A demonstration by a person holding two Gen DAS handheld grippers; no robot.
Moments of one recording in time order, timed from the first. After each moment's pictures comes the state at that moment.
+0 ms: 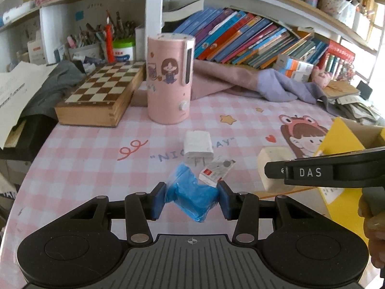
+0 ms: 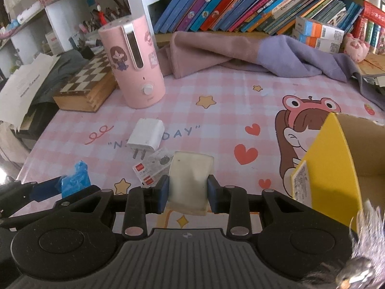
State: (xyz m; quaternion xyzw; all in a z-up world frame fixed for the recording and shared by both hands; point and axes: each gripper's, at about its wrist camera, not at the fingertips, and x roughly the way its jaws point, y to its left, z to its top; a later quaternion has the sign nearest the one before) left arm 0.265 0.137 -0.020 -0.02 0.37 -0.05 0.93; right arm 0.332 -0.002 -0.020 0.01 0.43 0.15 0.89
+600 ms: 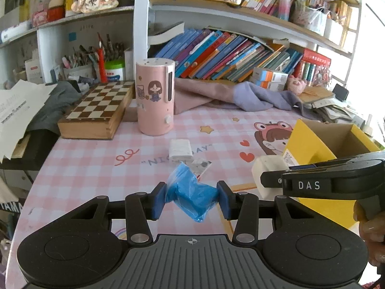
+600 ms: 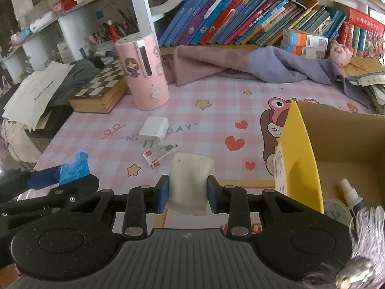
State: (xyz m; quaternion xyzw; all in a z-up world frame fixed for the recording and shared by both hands) left arm 0.208 0.132 0.011 -0.01 0.33 -0.08 0.94; right arm 0.268 -0.023 0.006 0.01 0.40 0.15 0.90
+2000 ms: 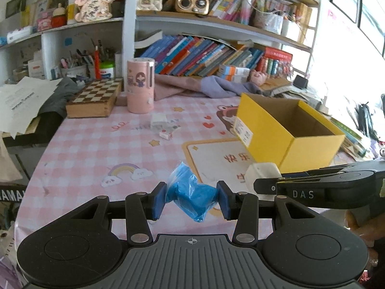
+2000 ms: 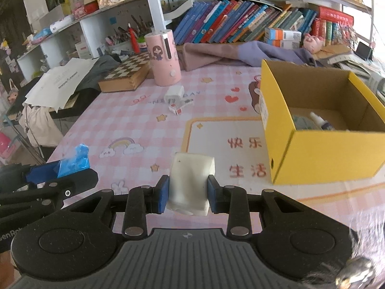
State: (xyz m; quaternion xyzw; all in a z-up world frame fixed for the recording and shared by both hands) left arm 0.052 0.129 0.022 -0.01 0.32 -0.13 0.94; right arm 0.084 -0.037 0.015 0.03 0.39 0.13 0.91
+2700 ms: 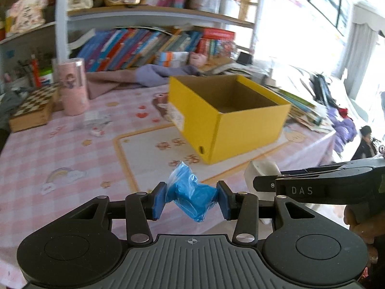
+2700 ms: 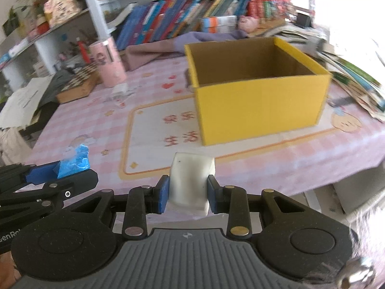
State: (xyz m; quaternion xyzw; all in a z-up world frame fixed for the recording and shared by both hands) left arm 0.039 0.058 0.014 0.03 0.33 -0.26 0.91; right arm 0.026 -0.115 0.009 0.09 0.39 0.01 0.92
